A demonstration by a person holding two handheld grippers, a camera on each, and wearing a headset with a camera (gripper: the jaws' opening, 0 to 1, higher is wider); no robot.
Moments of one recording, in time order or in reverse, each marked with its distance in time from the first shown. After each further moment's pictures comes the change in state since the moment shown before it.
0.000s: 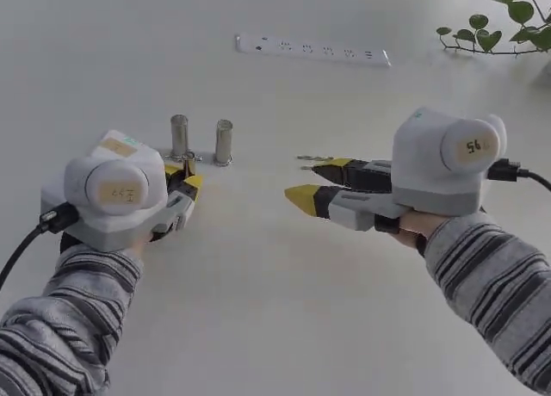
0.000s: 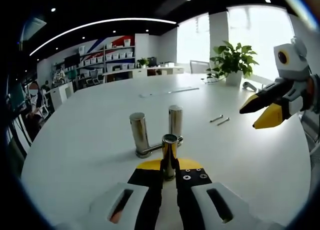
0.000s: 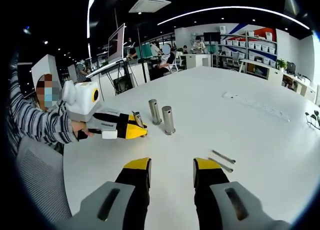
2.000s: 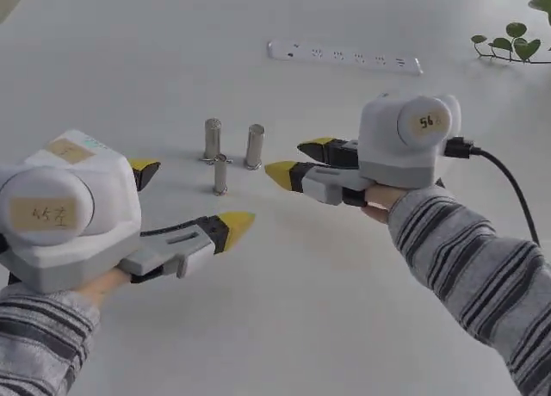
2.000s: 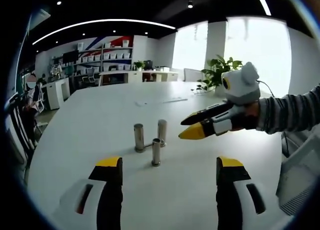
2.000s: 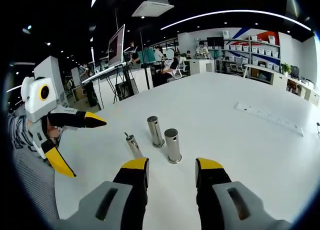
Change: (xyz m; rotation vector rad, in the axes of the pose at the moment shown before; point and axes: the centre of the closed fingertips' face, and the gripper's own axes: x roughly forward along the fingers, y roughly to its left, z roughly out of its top) left arm -0.082 -0.018 0.023 -0.062 -0.029 -0.076; right arm 0.068 0.010 0.042 -0.019 -0.050 0.032
